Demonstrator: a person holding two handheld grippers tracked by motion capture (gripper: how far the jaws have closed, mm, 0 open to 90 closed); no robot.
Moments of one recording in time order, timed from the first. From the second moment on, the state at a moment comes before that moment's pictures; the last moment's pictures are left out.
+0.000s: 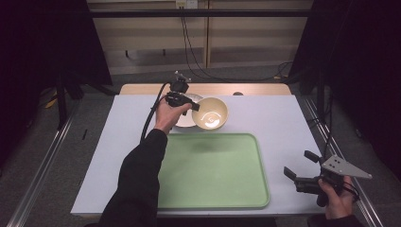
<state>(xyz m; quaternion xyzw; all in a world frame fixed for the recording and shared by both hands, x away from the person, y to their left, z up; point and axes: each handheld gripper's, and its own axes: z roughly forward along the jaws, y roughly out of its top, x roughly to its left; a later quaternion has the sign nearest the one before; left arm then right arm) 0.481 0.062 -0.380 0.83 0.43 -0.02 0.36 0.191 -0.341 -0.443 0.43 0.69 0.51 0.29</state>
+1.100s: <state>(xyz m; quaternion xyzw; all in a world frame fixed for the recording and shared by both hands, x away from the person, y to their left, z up) 0.462 -0.005 -0.384 0.85 0.38 -0.05 0.35 0.190 -0.340 -0.442 0.43 0.69 0.51 0.29</state>
